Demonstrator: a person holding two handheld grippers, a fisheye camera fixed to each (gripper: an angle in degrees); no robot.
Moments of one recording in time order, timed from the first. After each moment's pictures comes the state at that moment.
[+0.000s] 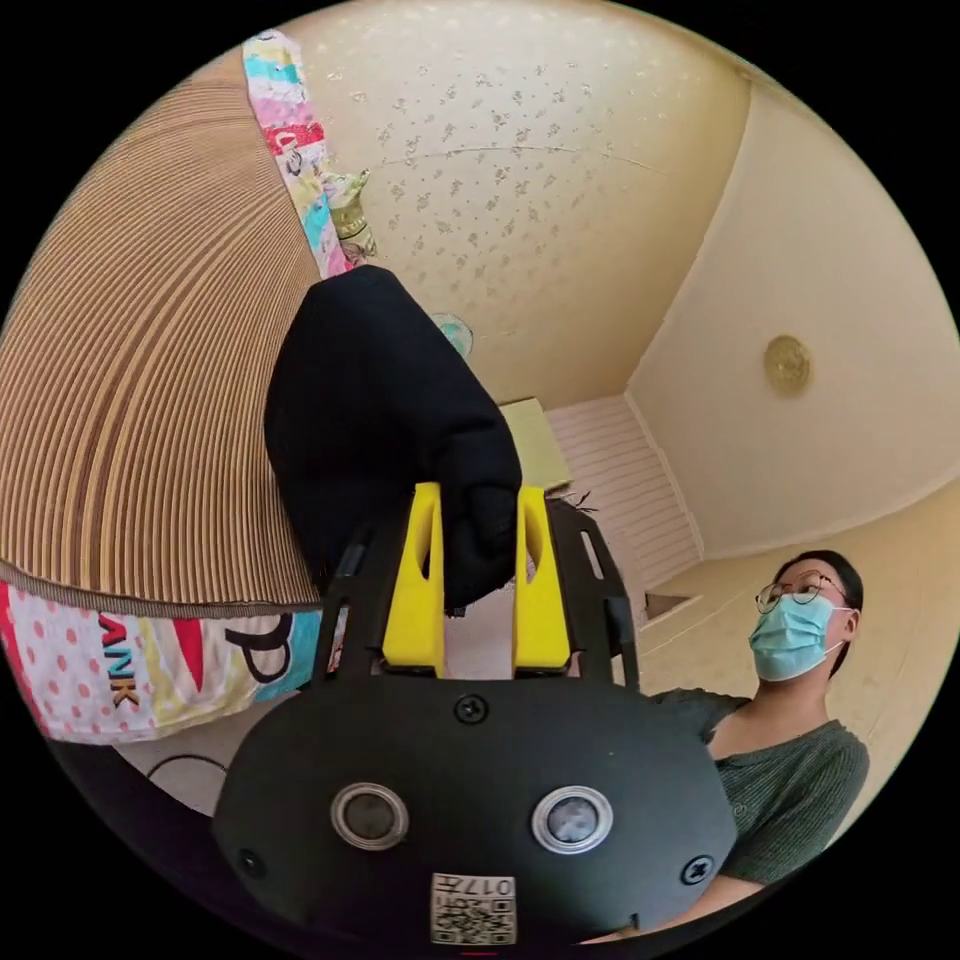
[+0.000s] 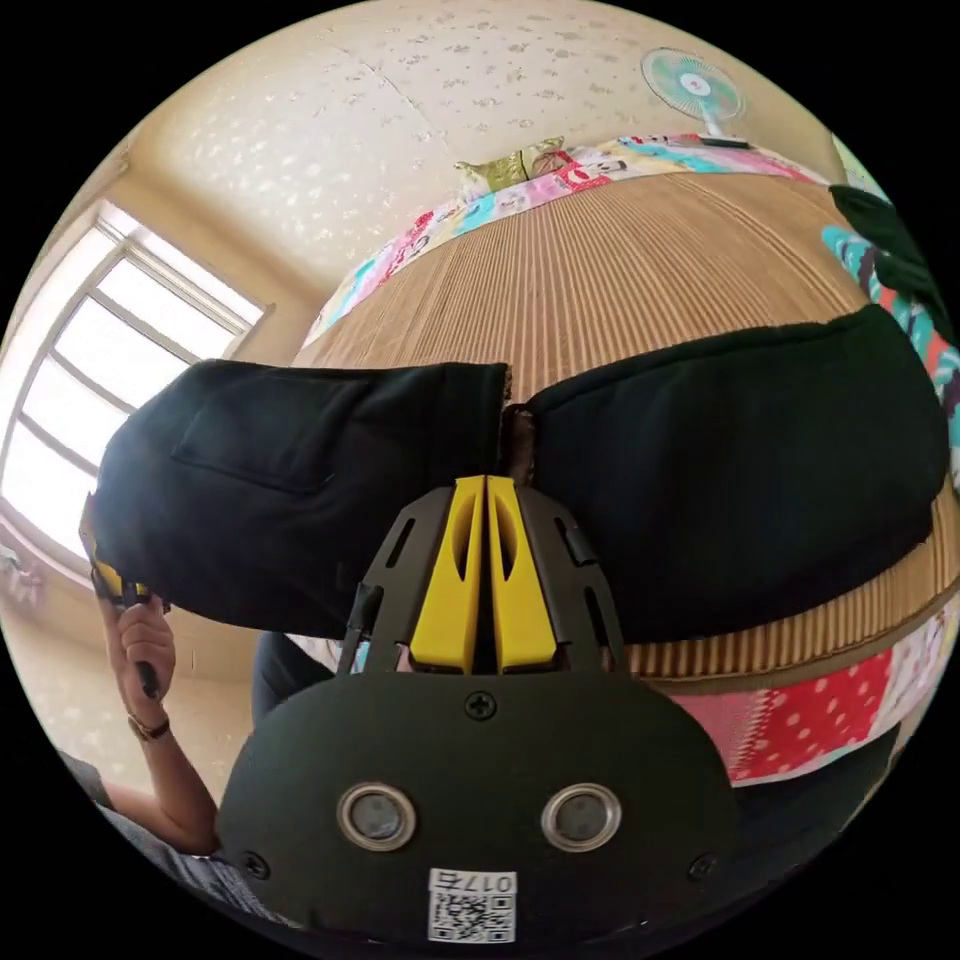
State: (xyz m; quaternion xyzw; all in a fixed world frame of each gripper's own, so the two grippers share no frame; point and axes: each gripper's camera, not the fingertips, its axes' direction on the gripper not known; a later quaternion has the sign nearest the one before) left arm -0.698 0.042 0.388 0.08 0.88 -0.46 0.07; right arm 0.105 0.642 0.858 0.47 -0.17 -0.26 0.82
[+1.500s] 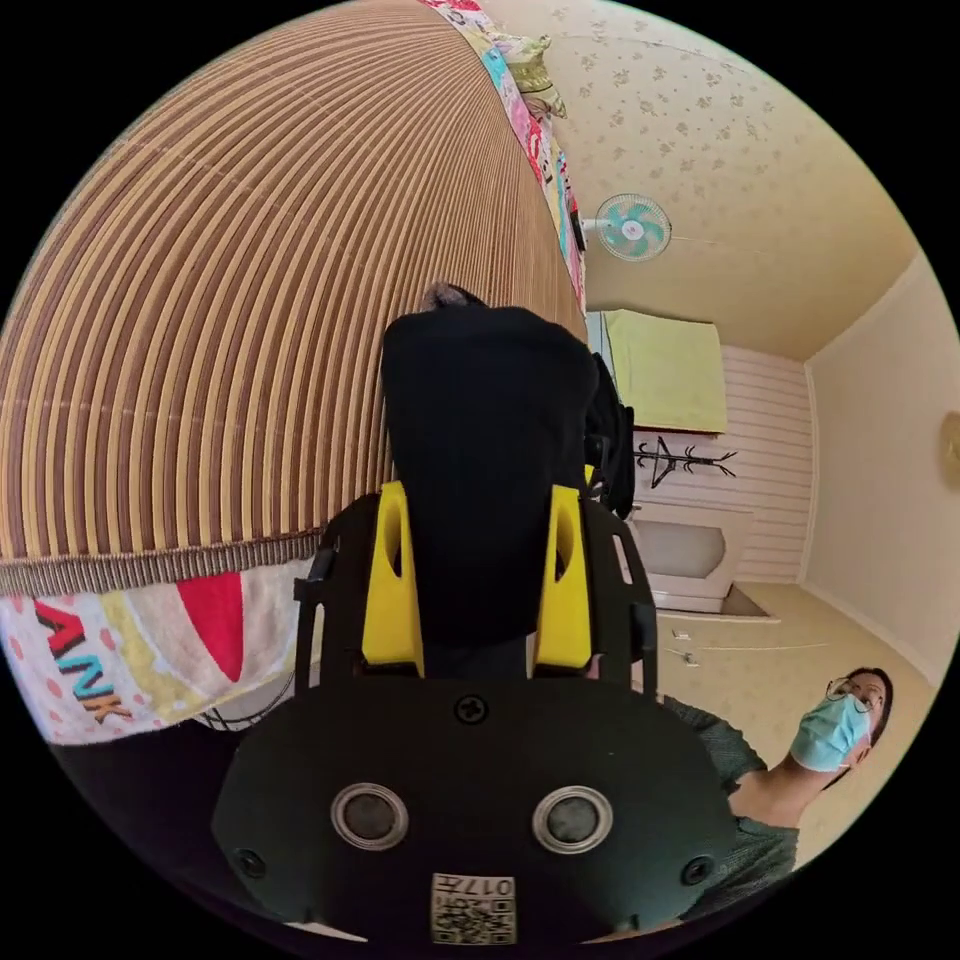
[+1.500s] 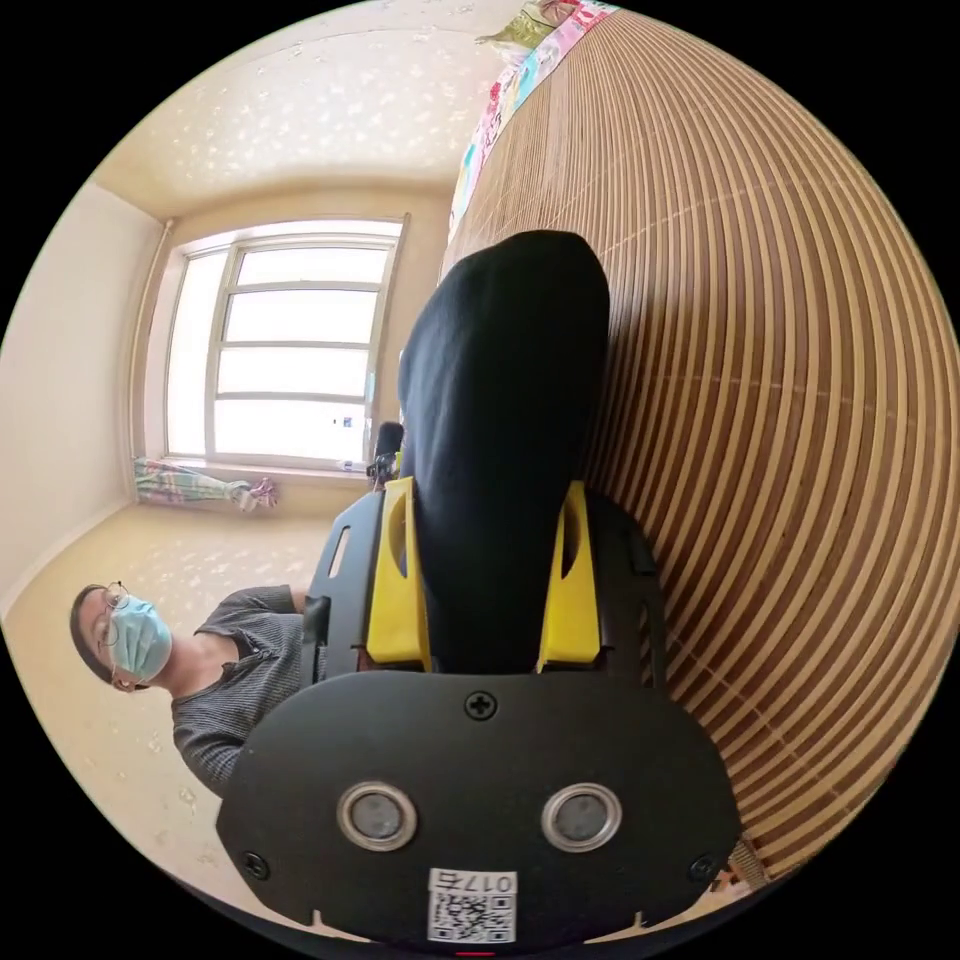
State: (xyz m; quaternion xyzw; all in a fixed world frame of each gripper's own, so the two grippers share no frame) left arm -0.370 -0.096 0.306 -0.17 0.94 -0.27 0.13; right arm 0.312 0.626 0.696 0.13 -0.38 -0.44 0.80
